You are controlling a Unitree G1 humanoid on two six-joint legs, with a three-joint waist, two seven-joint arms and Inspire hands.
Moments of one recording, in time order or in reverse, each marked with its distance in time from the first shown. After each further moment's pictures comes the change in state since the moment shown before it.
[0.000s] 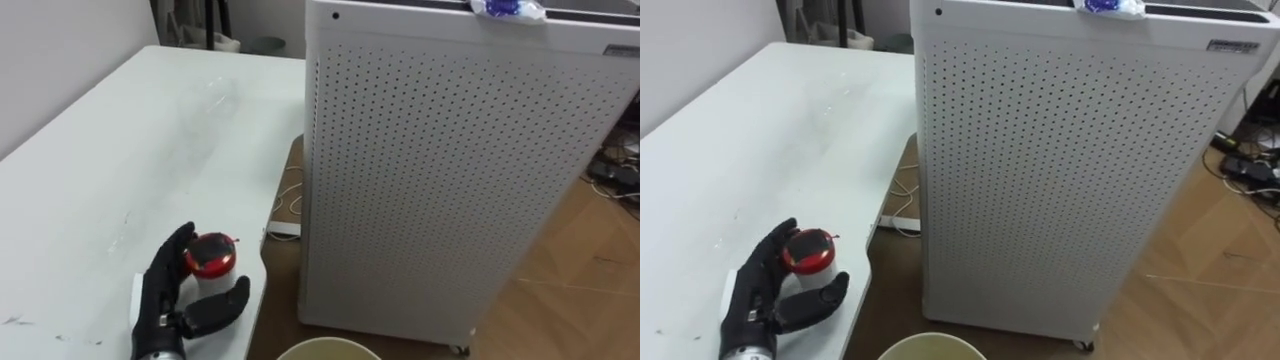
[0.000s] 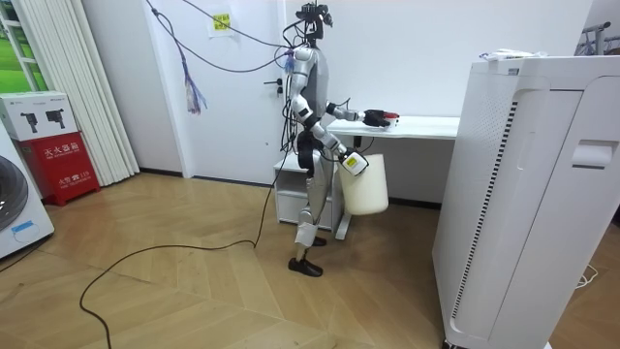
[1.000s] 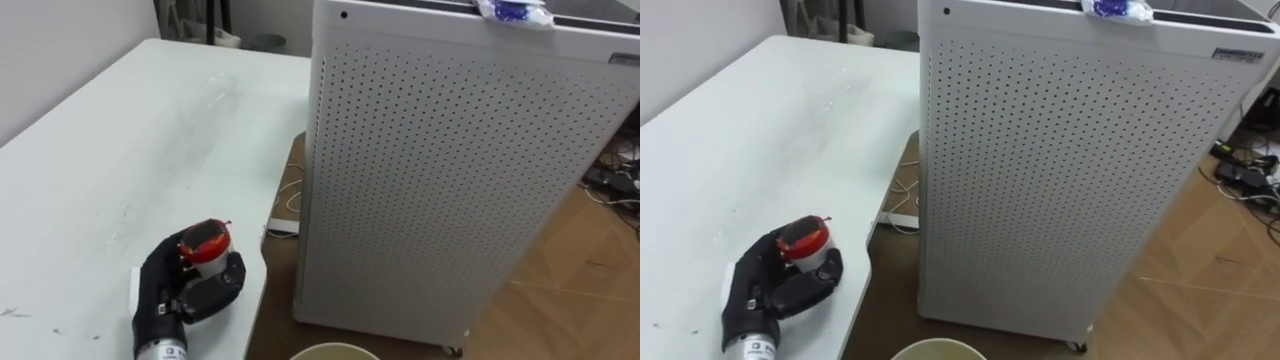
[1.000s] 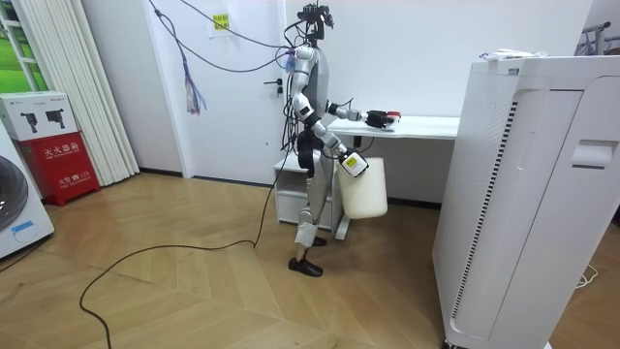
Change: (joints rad) left arm -0.070 -0.015 -0.047 -0.093 -0.110 0.070 -0.094; right arm -0.043 0.010 -0.003 0.014 -0.008 0.032 -0.052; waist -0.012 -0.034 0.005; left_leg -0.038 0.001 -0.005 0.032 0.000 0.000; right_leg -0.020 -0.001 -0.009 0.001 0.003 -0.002
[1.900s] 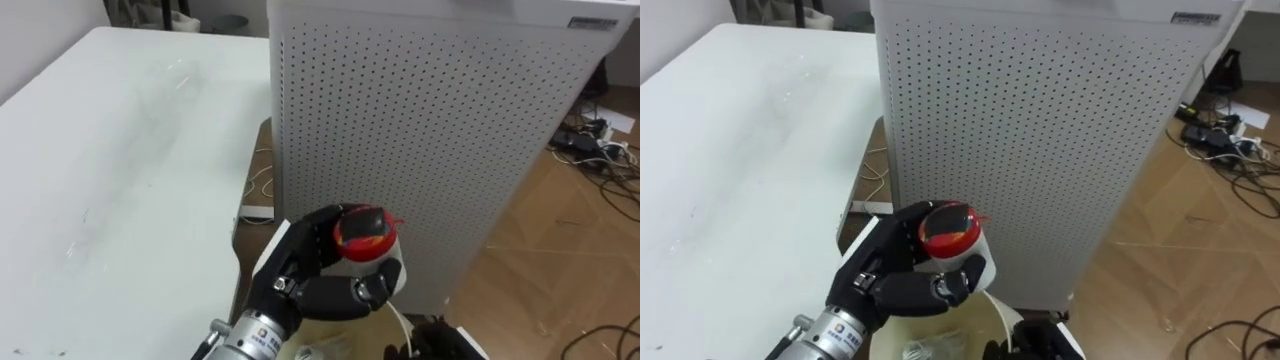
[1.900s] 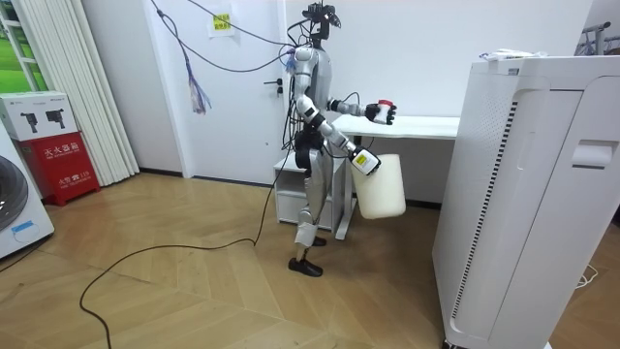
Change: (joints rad) left arm -0.018 0.019 -0.216 -0.195 -0.088 0.073 -0.414; right arm -0.154 -0.002 -0.003 0.005 0.011 0.000 -0.079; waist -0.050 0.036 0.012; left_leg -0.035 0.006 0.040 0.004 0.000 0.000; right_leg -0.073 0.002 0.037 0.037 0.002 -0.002
